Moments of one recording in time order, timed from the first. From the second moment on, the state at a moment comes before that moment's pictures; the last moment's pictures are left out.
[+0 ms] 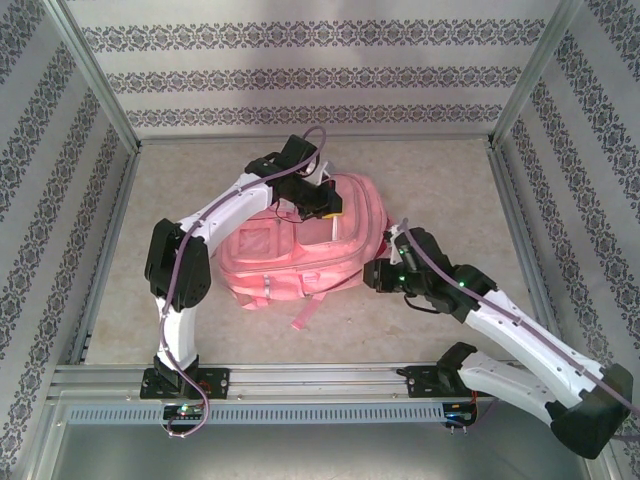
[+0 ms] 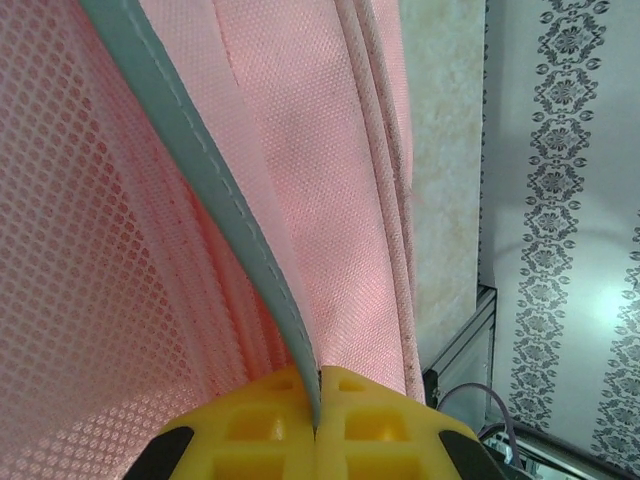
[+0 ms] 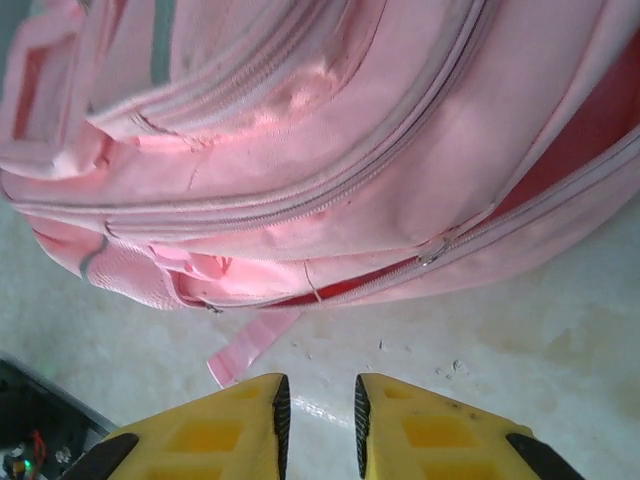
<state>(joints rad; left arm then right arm) -0.52 1.98 1.77 -0.75 0.62 -0.66 0.67 0.91 0.76 -0.66 -0.13 0.65</state>
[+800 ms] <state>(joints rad) -0.43 1.70 1.63 -0.69 0.59 -0.77 0.85 1.17 0.46 0.12 -0.17 0.48</state>
